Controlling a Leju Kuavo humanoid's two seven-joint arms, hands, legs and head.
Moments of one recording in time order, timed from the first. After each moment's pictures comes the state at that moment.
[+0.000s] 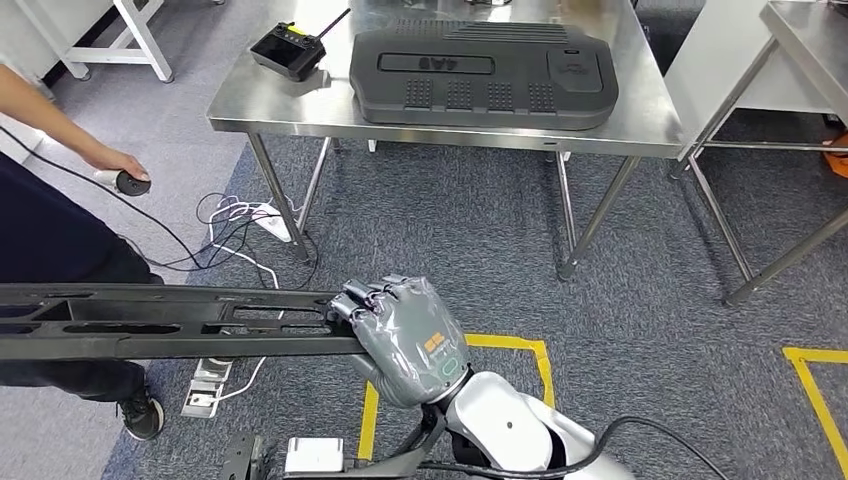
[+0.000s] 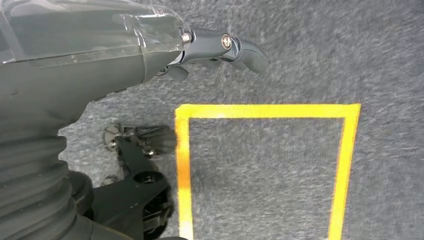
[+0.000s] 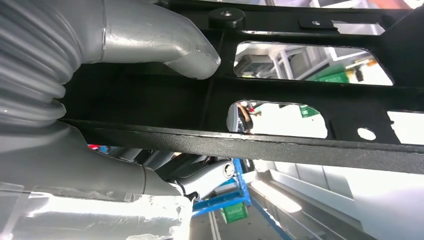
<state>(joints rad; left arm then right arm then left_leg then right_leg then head) -0.14 0.07 -0.89 -0.37 0.92 0.28 -0.56 -0.54 -0.07 0.95 -1.81 1.10 -0.23 0.18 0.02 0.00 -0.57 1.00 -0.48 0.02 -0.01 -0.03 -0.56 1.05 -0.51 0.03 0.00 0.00</state>
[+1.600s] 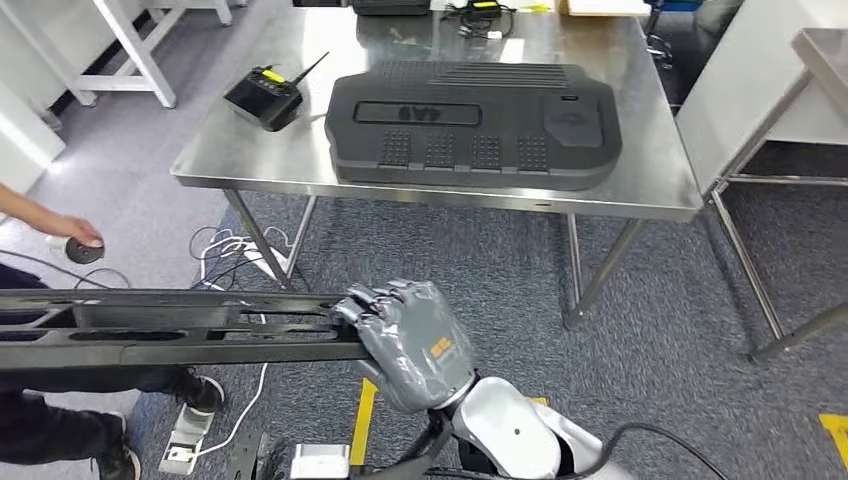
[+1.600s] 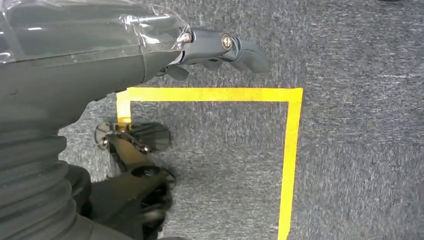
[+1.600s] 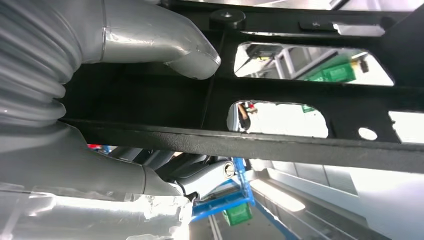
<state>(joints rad) -0.15 0.07 -0.89 -0.37 0.91 0.27 -0.55 -0.52 -0.08 0.94 -1.85 1.11 -0.20 0.18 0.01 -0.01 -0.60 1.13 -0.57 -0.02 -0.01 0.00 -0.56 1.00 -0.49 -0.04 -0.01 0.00</state>
